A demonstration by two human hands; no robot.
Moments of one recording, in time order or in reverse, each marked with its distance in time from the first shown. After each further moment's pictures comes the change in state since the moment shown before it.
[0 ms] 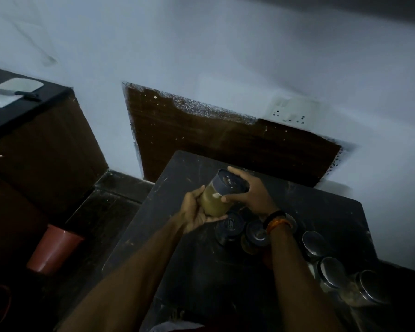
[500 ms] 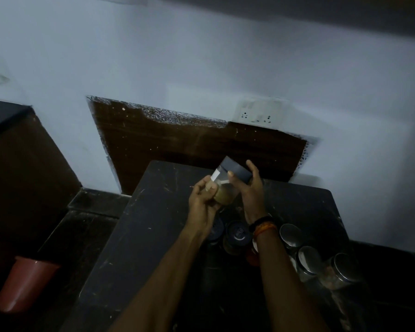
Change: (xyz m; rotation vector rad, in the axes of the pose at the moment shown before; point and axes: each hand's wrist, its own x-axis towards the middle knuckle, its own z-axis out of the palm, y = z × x) left_hand 0.014 -0.041 0.085 0.004 -0.014 0.470; right_hand -0.023 0.008 -0.024 0.540 0.465 0.035
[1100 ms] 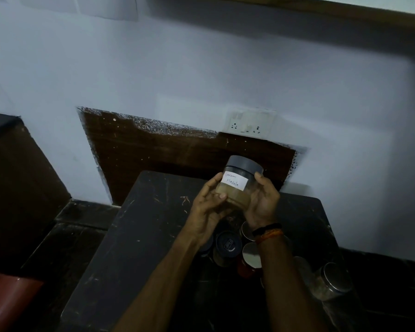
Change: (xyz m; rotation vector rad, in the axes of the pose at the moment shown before) left_hand -0.006 0.003 0.035 0.068 -0.359 -0.004; right_hand 0.000 -0.037 -0.028 0.605 -0.074 -0.010
